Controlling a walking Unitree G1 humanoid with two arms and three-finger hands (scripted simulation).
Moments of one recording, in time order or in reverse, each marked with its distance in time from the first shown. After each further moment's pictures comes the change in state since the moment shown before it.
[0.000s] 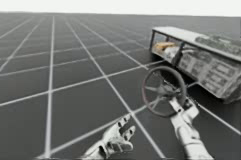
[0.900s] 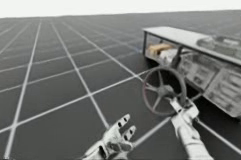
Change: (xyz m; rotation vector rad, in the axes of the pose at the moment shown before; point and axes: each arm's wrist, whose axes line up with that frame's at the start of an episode) left arm 0.002 -0.007 0.002 0.029 0.010 0.001; right arm 0.005 -0.010 0.000 0.024 0.013 -0.019
